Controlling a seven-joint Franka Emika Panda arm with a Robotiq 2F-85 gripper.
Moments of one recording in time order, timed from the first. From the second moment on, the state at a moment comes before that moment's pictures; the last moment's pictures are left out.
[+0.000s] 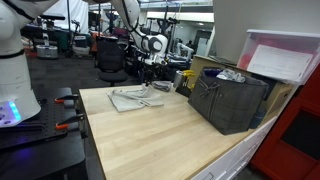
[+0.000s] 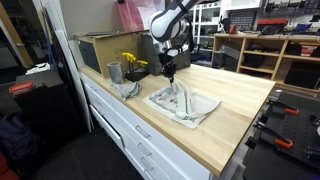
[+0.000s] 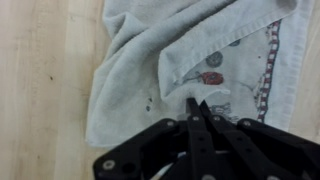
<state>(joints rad) 0.08 0.75 0.04 -1.51 -0.07 2.03 0.03</state>
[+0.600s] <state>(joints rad) 0.15 0.78 0.10 -1.39 -0.03 1.89 0.03</state>
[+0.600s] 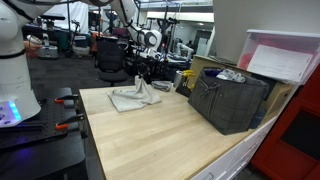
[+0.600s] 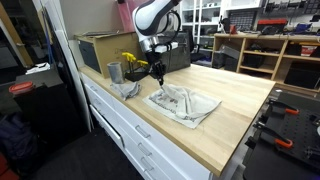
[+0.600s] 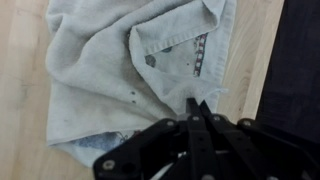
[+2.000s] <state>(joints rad) 0.21 1.00 0.02 -0.96 0.00 1.98 0.27</state>
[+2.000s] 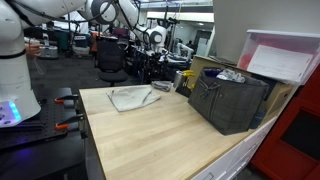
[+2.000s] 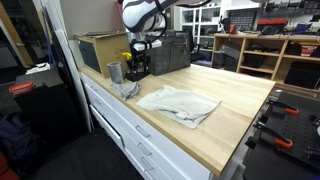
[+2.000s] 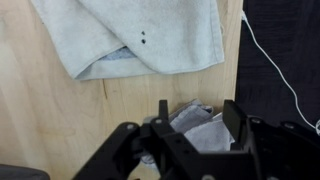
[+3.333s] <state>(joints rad) -0.01 1.11 -0.01 -1.12 -0.01 2.00 -0.03</state>
